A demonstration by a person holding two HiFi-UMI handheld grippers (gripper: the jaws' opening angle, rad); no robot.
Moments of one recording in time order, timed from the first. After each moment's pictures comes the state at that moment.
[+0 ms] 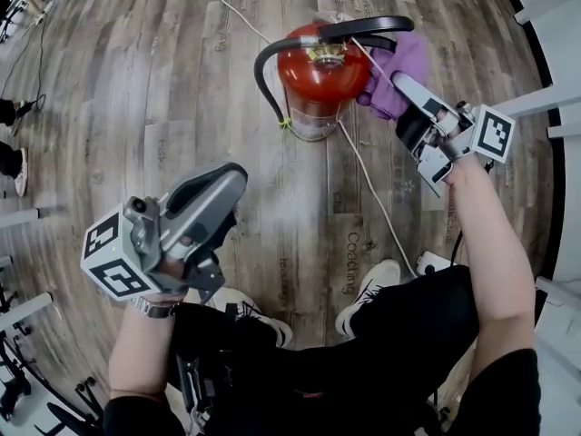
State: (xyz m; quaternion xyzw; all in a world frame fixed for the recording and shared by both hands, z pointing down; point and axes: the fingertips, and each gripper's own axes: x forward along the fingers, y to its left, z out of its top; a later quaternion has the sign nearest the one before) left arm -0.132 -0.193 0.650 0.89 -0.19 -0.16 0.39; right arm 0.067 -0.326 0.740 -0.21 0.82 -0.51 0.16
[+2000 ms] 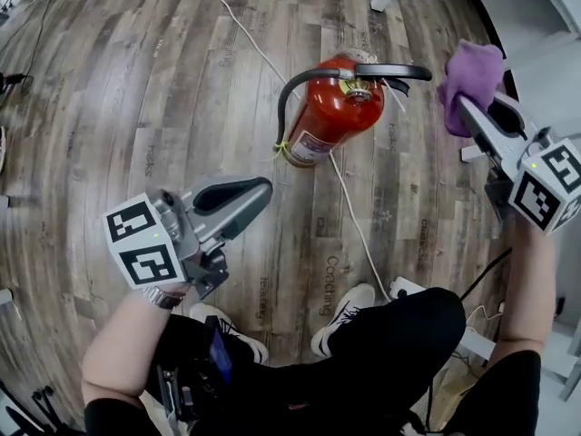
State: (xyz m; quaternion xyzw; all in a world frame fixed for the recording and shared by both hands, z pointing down) left arm -0.146 -0.188 0.695 0.90 -0.20 -0.10 0.37; right arm 0.065 -0.317 0.596 -0.38 0.87 -0.02 -0.31
